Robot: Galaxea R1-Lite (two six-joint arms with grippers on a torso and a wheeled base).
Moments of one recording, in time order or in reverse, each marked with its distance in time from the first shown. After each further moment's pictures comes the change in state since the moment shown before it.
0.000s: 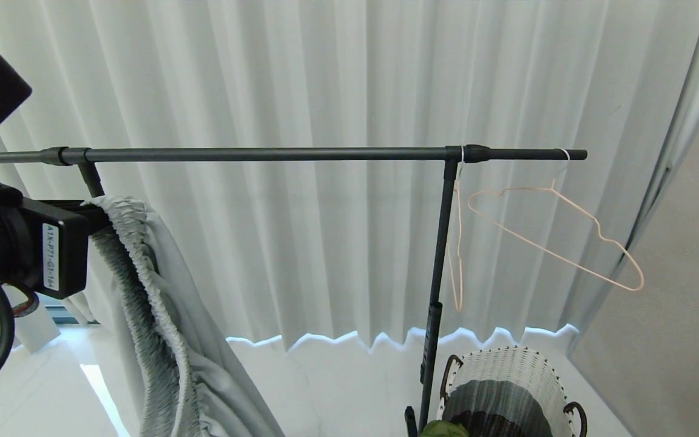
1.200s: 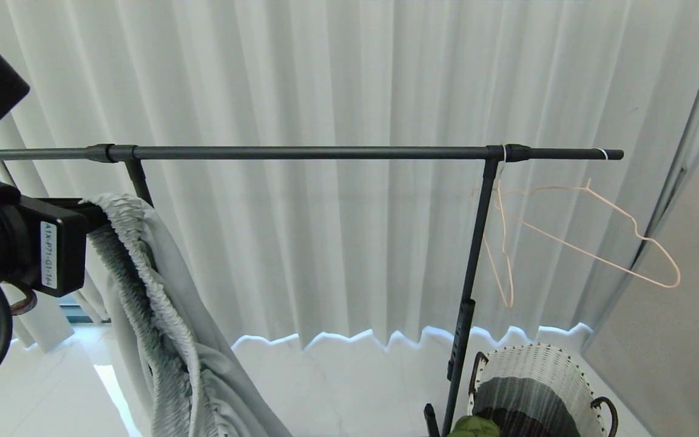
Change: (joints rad) left arm -0.008 -0.001 -0.002 0.000 0.004 0.008; right arm 0.008 -0.053 -0.006 0.059 -0.061 -0.012
